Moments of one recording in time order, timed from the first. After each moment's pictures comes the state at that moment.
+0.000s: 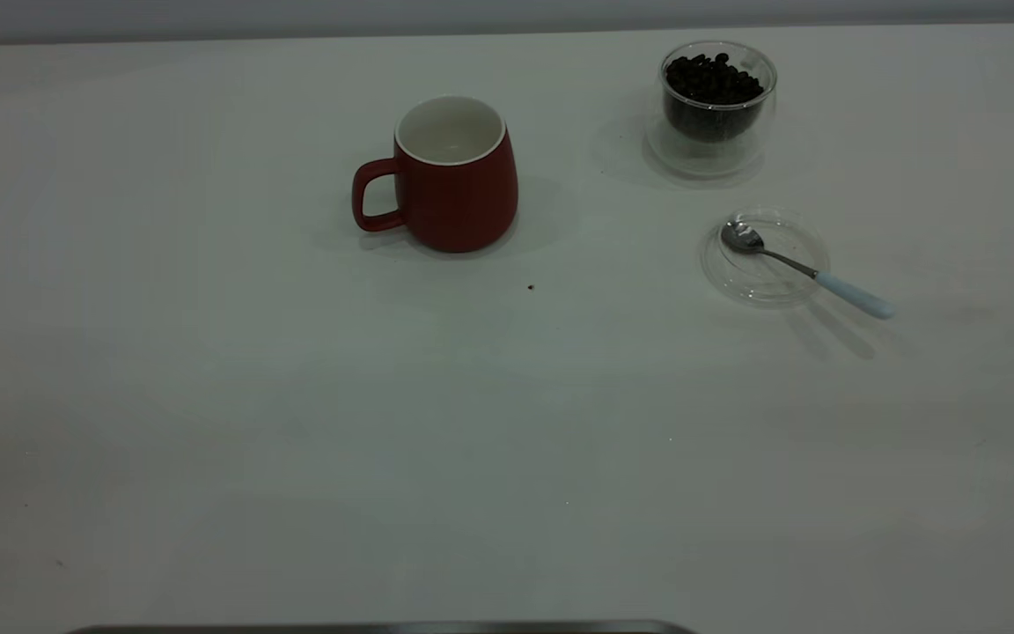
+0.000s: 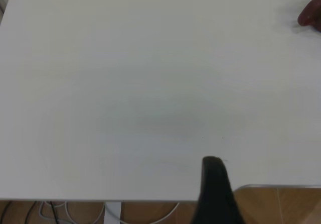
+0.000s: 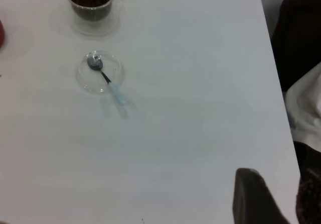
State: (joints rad) left arm -0.02 -0.02 -0.49 0.04 1.14 -0.04; right arm -0.05 -0.02 -0.48 0.04 1.13 -0.10
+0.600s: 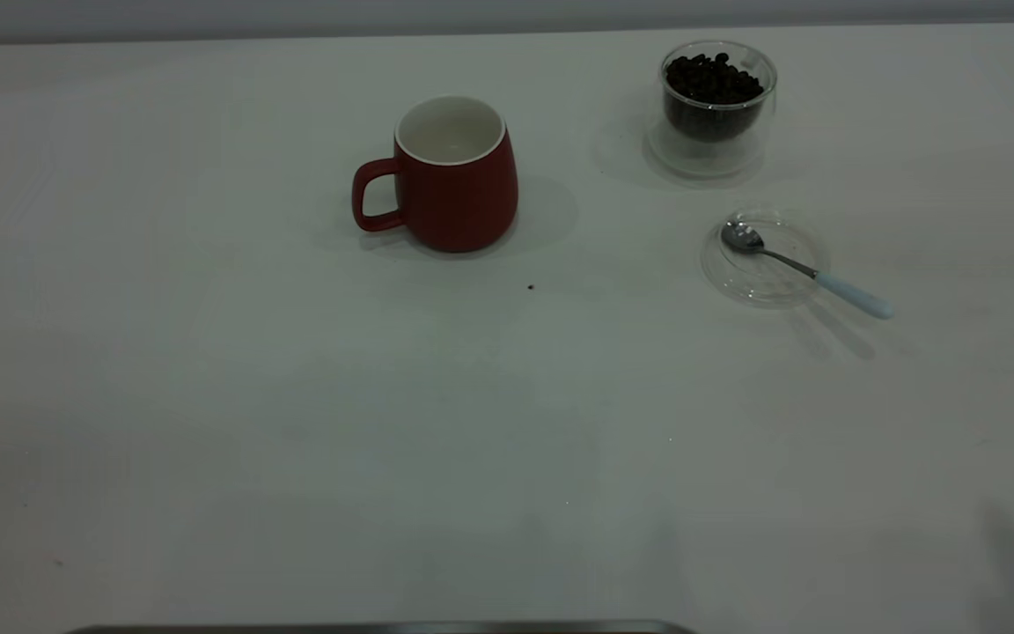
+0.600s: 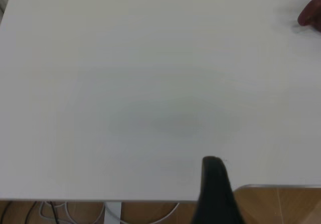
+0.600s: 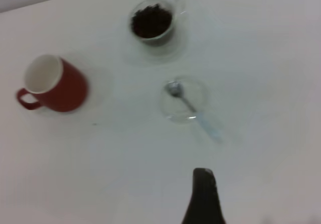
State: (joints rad) left arm -0.02 -0.02 -0.49 0.04 1.14 -0.04; right arm -0.05 0.70 -0.56 0.39 0.69 -0.05
